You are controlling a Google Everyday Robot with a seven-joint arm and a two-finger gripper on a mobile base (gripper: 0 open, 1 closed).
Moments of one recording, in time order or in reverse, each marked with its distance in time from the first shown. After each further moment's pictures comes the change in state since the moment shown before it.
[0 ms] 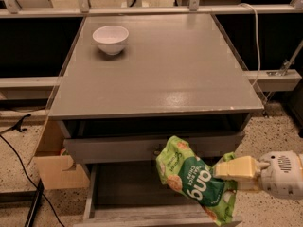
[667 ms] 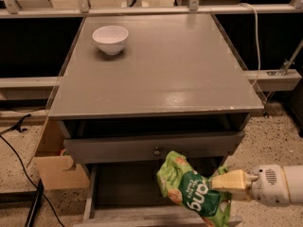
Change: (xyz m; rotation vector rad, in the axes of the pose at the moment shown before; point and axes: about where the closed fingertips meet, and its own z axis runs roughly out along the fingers) arm -0.001 0.064 0.027 -0.004 -0.060 -0.015
